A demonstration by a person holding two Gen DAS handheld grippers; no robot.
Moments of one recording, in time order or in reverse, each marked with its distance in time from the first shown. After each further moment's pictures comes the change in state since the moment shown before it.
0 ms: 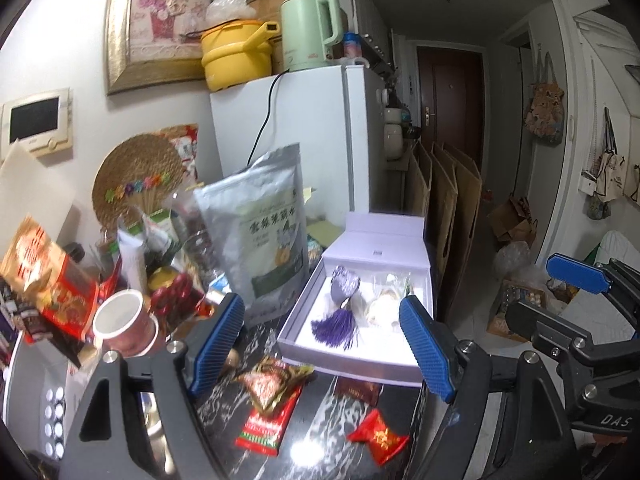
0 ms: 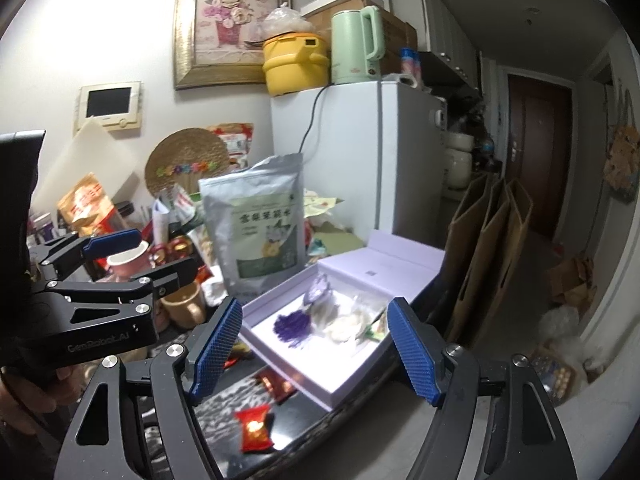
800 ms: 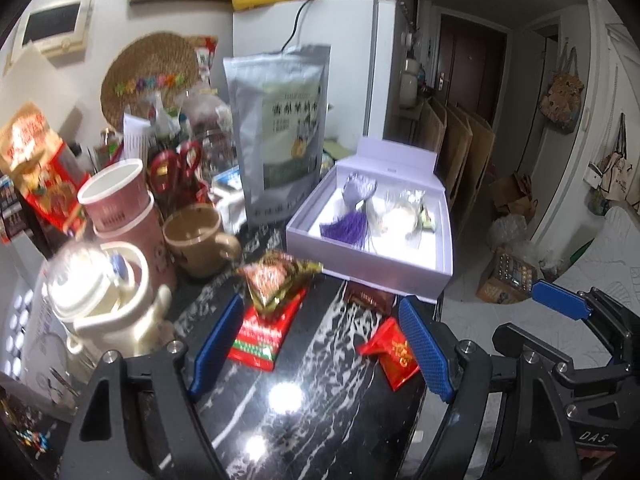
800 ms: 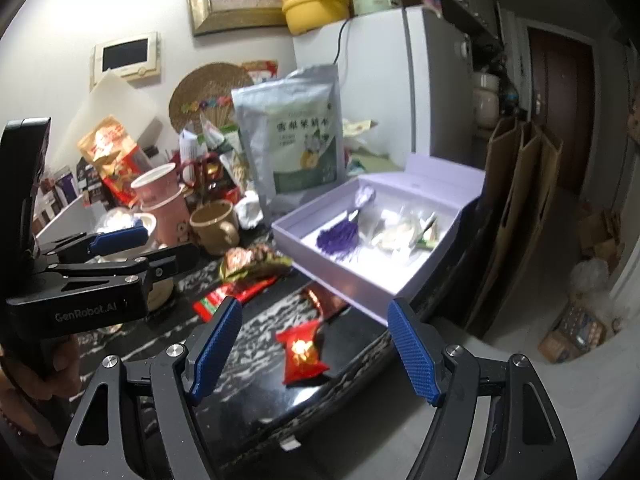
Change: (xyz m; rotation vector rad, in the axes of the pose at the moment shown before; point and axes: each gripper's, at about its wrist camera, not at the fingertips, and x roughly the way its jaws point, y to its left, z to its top) left arm 0.022 0.031 -0.091 -0.117 0.202 -0.039; right arm 0.026 0.029 -0.090 0.042 0.166 0.101
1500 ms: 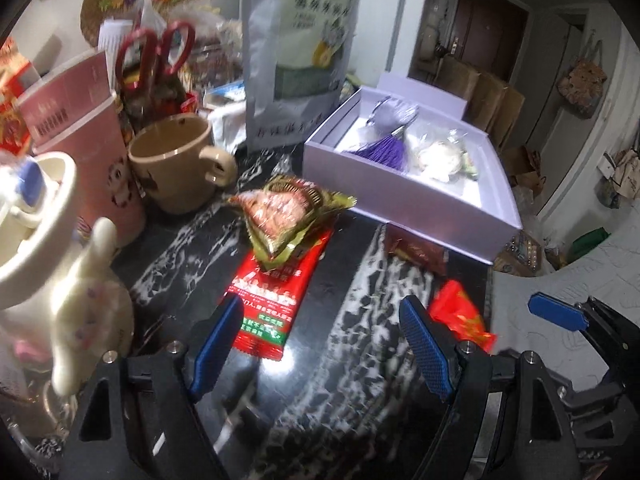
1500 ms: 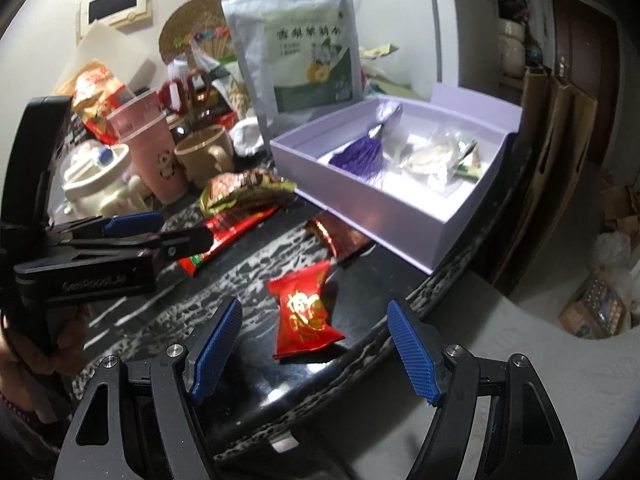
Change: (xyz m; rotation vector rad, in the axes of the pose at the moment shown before) left arm 0.098 0.037 -0.029 -0.056 0.183 -0.027; right arm 0.088 -0.004 -0.038 -0.002 0.194 0.060
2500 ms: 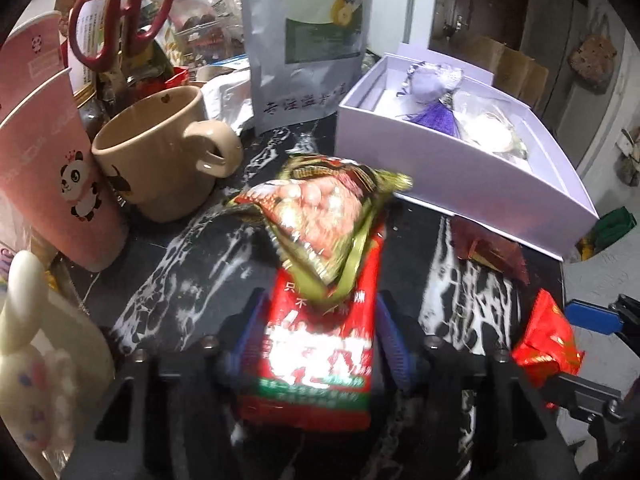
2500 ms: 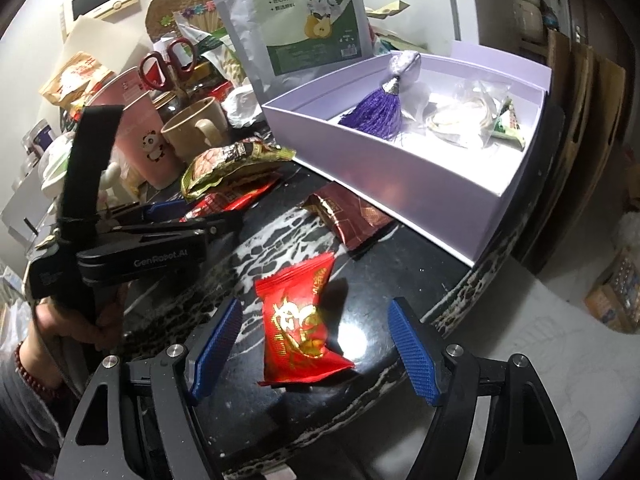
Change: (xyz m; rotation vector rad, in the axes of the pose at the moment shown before) left arm 0.059 0.017 0.006 0.078 0.033 0.063; right arm 0.048 -0.015 0.004 0.044 0.093 0.089
